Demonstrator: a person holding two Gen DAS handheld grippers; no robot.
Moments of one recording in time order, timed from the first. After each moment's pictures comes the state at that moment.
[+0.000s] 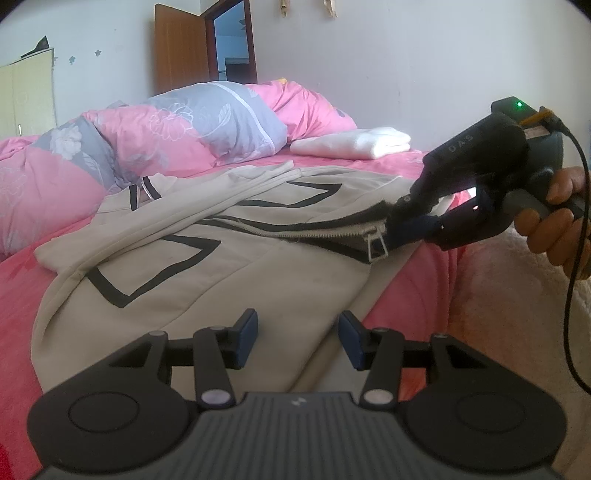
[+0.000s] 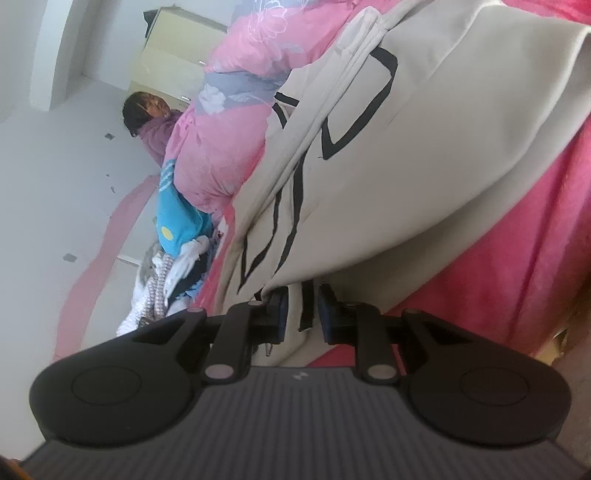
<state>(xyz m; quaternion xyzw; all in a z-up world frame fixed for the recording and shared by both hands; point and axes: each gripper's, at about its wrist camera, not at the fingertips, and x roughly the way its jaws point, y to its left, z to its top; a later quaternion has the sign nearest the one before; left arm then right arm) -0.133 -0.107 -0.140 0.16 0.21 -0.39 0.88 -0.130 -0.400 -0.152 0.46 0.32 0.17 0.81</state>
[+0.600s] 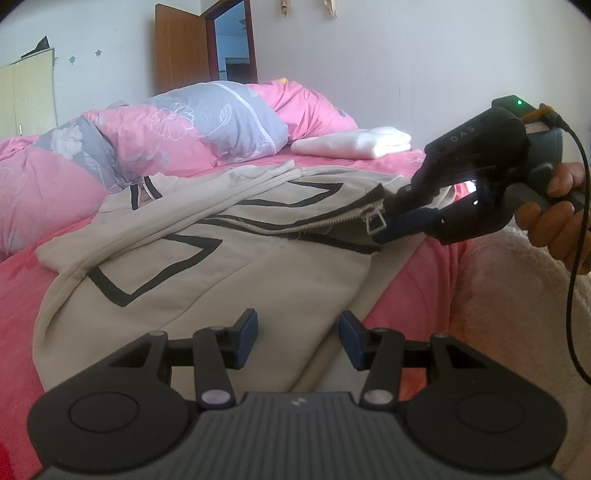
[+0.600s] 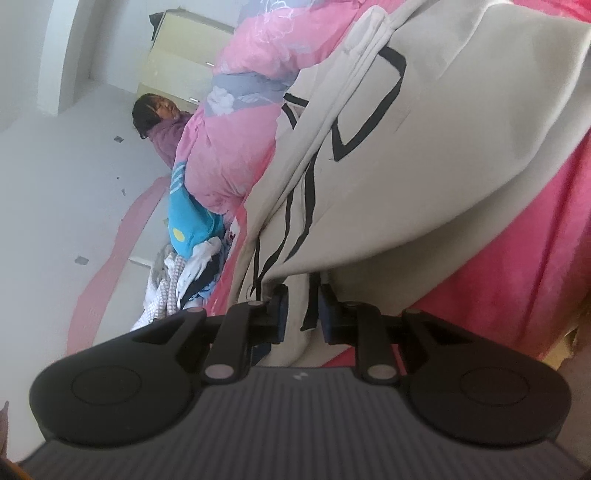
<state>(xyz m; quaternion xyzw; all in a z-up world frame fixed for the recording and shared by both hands) -0.133 -0.106 -0.140 0.16 0.21 -0.39 0.88 -0.131 -0.404 -0.150 0.48 0.31 0.18 0.80</state>
